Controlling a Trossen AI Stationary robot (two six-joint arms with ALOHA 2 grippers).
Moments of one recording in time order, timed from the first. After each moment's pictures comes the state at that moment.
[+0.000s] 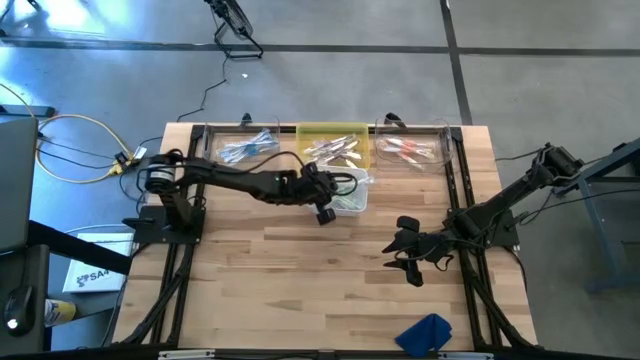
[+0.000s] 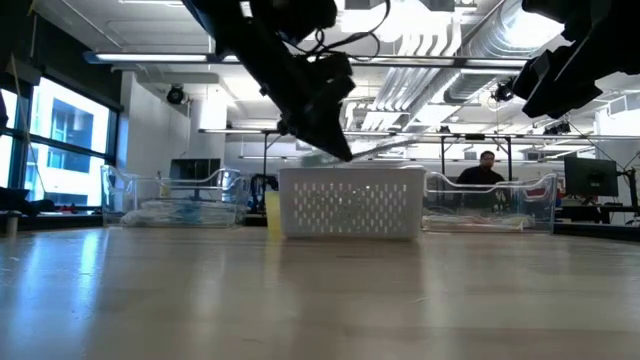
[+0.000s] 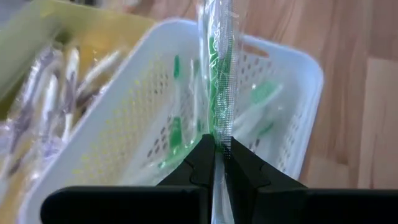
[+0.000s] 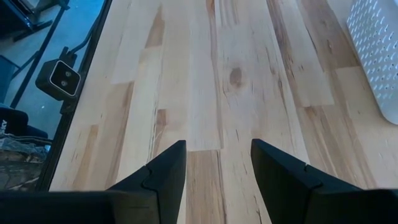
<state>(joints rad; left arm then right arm) 0.07 1.76 1.21 -0.15 -0.30 -0.14 0.54 1.09 0.56 -0.16 0.26 0.54</state>
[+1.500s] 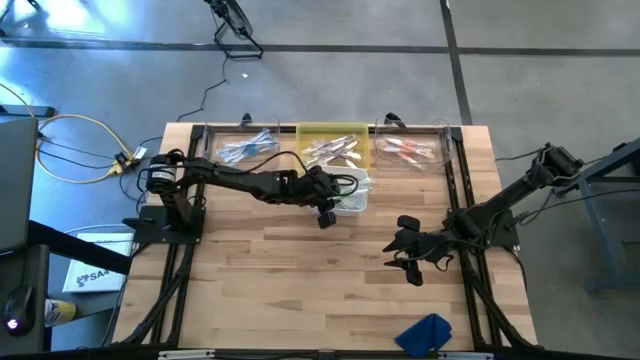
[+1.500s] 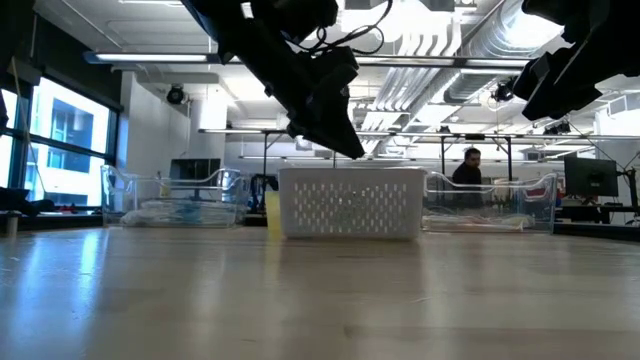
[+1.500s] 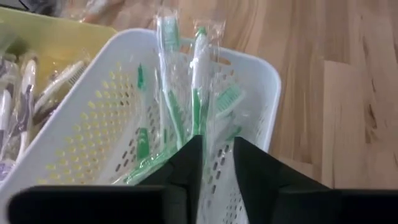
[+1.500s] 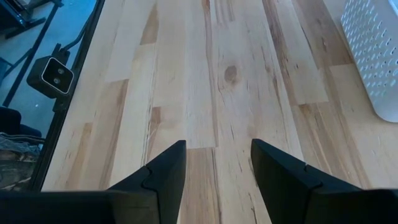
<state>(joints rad) 0.07 1.78 1.21 -0.10 -0.18 -0.11 0.54 1.09 0.56 -0.18 0.27 0.55</state>
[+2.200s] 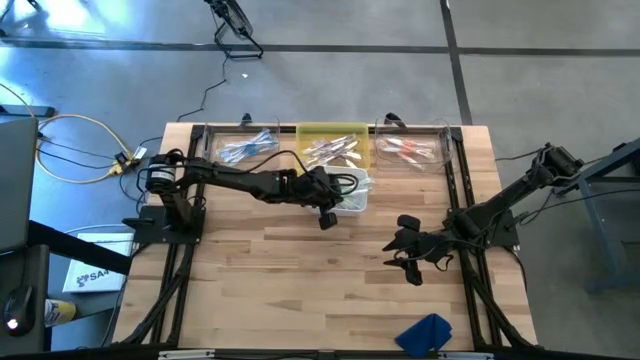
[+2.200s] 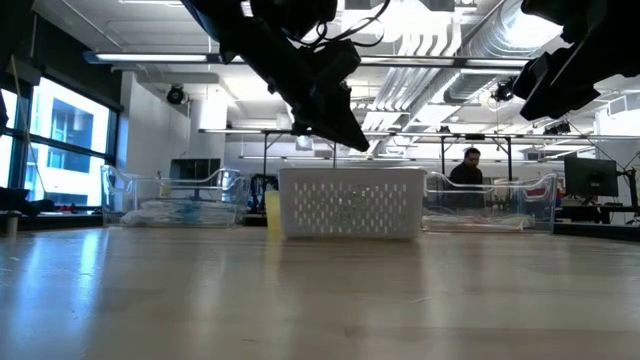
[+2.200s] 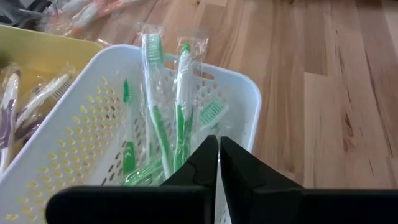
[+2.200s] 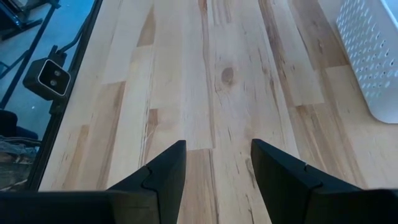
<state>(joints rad) 0.07 1.77 1.21 -0.05 -0.13 -0.11 0.54 1.09 0.56 -0.18 0.29 0.55</state>
